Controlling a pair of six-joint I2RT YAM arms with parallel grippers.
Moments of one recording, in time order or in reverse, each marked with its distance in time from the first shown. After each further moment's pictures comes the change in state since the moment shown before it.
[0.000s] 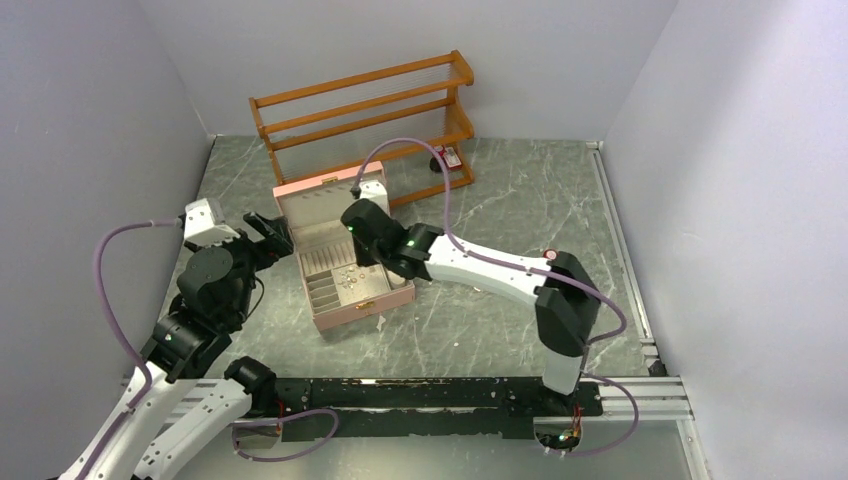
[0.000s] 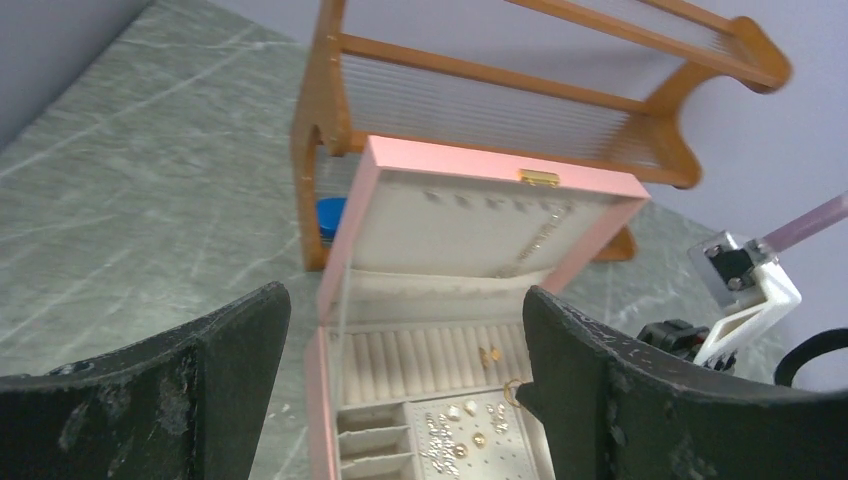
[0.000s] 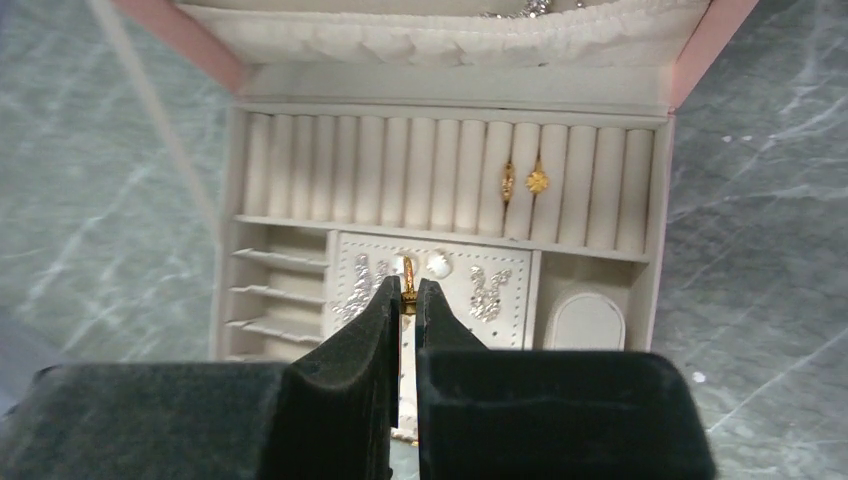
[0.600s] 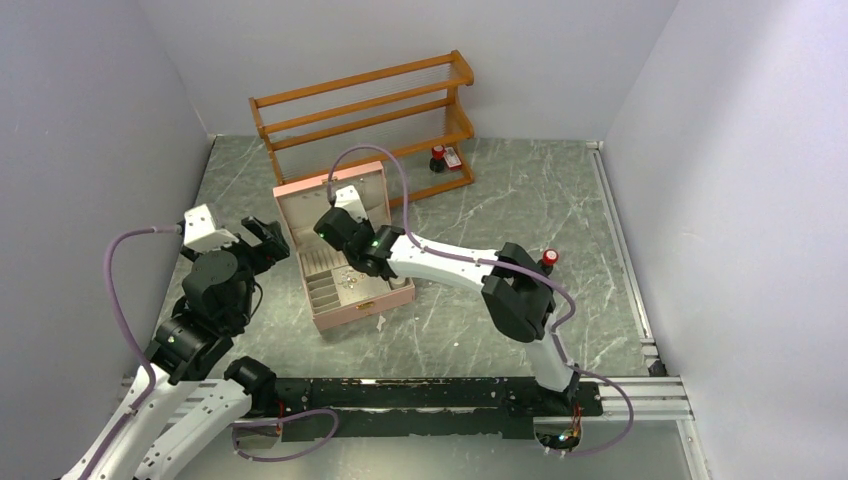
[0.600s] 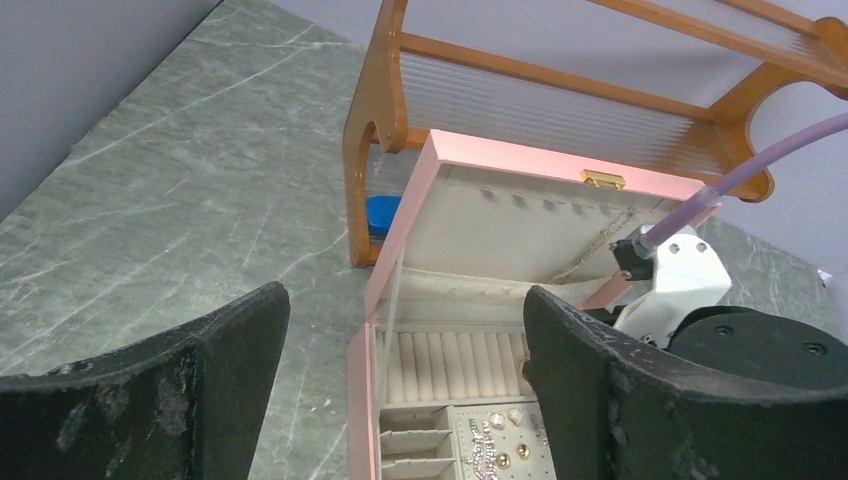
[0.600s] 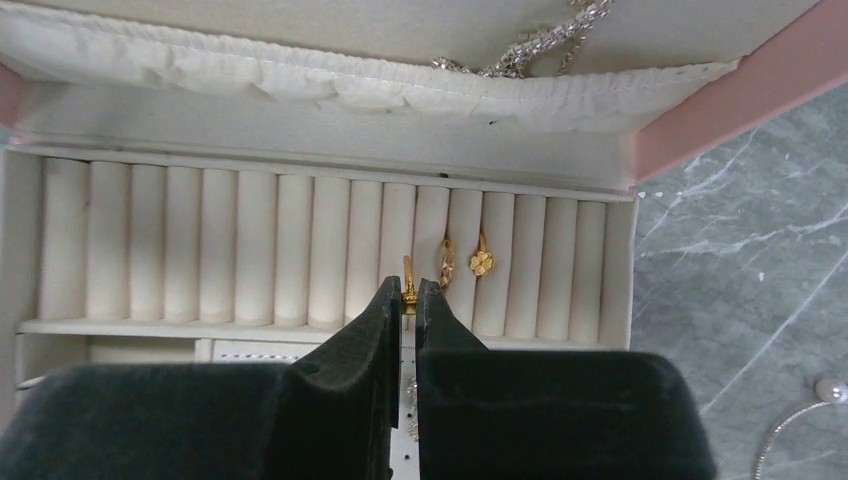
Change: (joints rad) left arm 0.000 -0.024 -0.039 -0.027 -0.117 0.018; right arm 0.033 0.289 0.214 -0.081 0.240 -0.165
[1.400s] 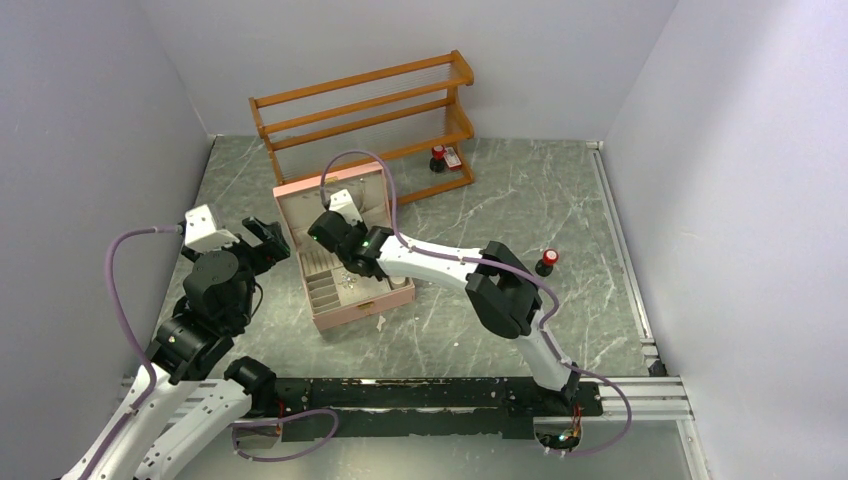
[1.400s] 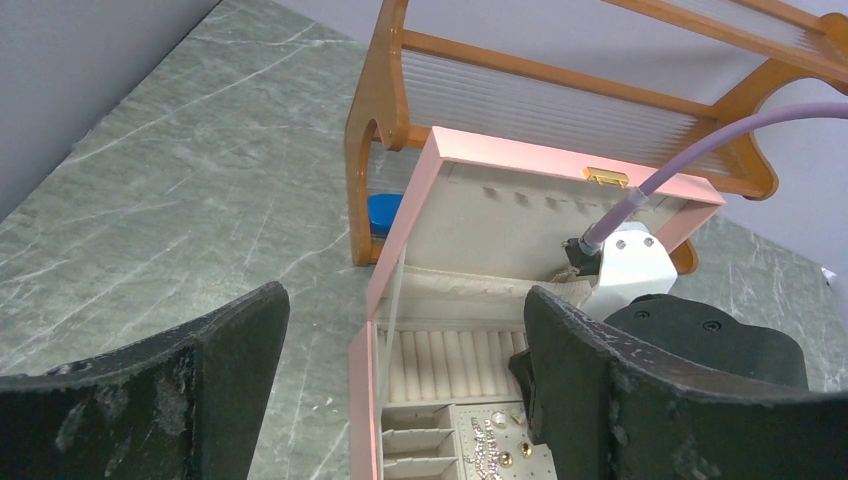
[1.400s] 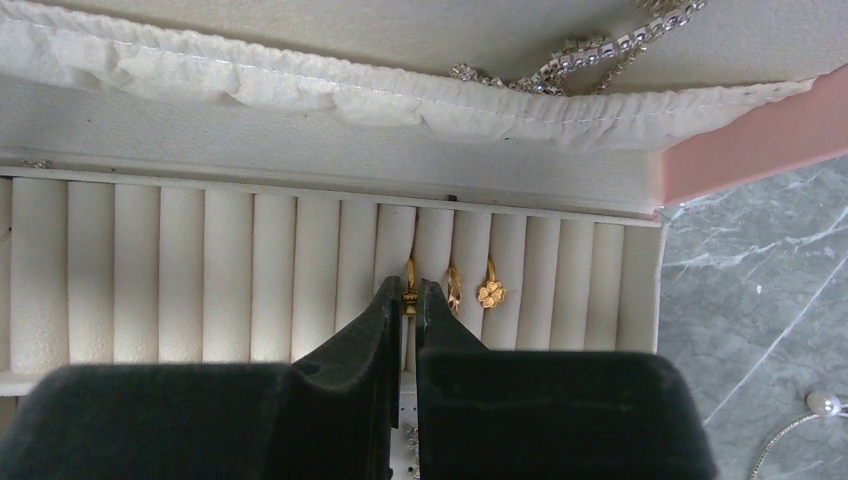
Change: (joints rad) left arm 0.000 0.000 -0.004 -0.001 0.000 0.001; right arm -0.001 0.105 0.076 -0.036 0.031 -0.037
